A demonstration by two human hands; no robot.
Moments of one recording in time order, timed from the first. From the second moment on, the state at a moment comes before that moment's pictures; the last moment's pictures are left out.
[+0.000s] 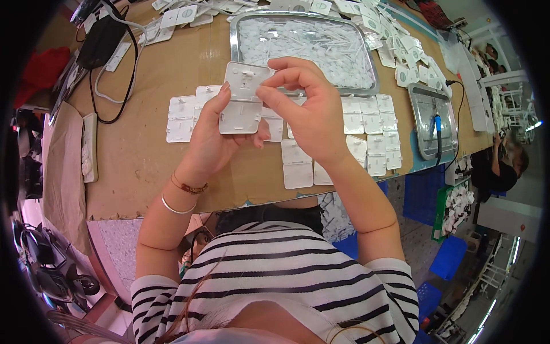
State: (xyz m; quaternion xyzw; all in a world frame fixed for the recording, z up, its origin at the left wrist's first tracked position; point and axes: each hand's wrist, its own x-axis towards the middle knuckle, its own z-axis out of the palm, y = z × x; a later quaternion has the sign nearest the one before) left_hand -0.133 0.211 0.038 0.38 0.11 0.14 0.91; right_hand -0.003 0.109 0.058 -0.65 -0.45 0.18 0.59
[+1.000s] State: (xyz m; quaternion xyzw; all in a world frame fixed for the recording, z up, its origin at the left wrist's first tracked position) left_hand -0.181 0.177 0.025 0.79 0.28 0.01 0.55; right_hand -0.008 0.070 0.057 -0.74 -0.45 0.25 0.42
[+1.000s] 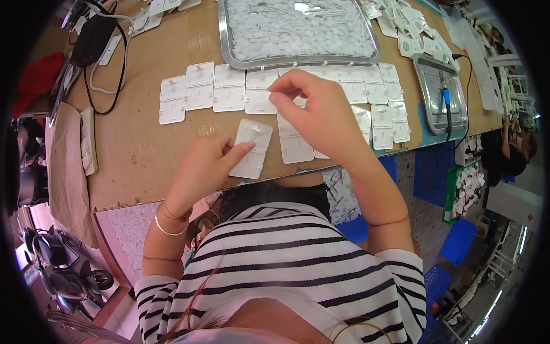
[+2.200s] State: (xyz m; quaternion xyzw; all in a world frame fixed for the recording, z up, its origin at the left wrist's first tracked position) left_hand -0.090 0.365 0.030 0.89 0.31 0.34 0.02; right_hand 0.091 0.202 0.023 -0.85 -0.45 0.10 0.24
